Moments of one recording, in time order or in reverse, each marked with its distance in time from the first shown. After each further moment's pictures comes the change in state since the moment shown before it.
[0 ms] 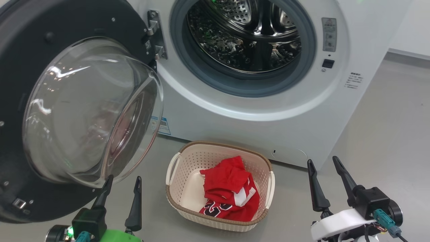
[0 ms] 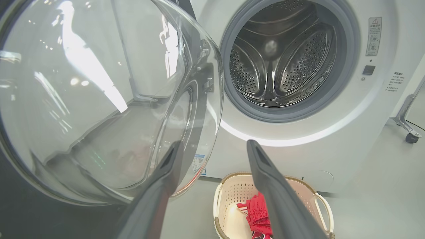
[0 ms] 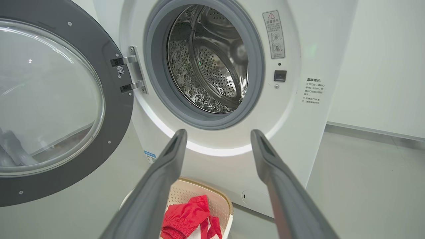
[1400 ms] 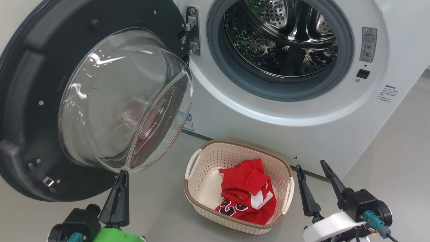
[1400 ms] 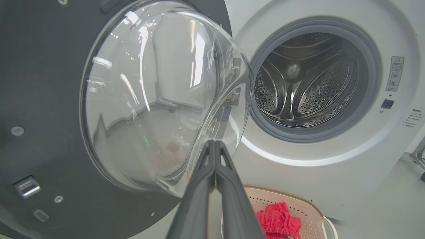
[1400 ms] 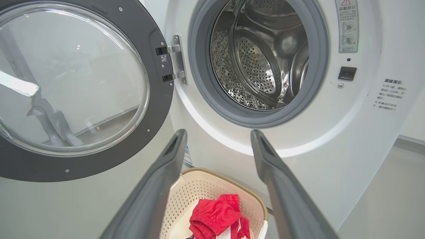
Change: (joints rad) left arm 0.006 -0.010 0.010 -0.035 -0.046 -0.020 -0.023; right arm -0.005 0.001 0.048 0.029 0.000 0.017 0.000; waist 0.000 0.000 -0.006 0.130
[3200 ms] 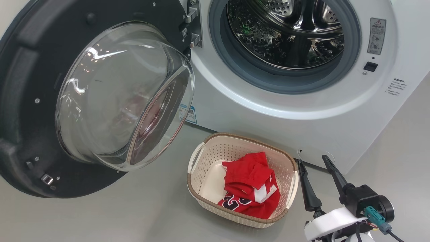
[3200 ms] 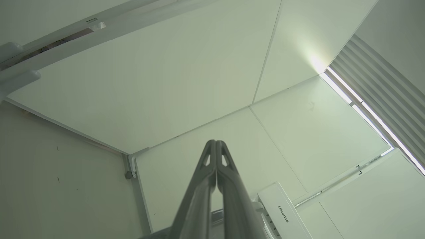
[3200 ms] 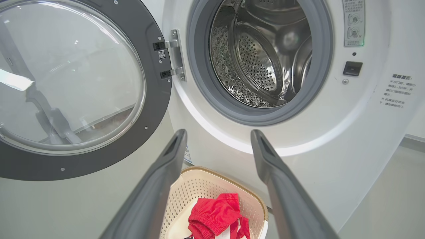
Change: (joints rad) left arm -0.124 0.200 0.610 -0.133 -1.366 -0.124 -0.012; right arm -0.021 -0.001 -0.009 0.000 -0.019 -0.001 0.000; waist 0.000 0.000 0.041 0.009
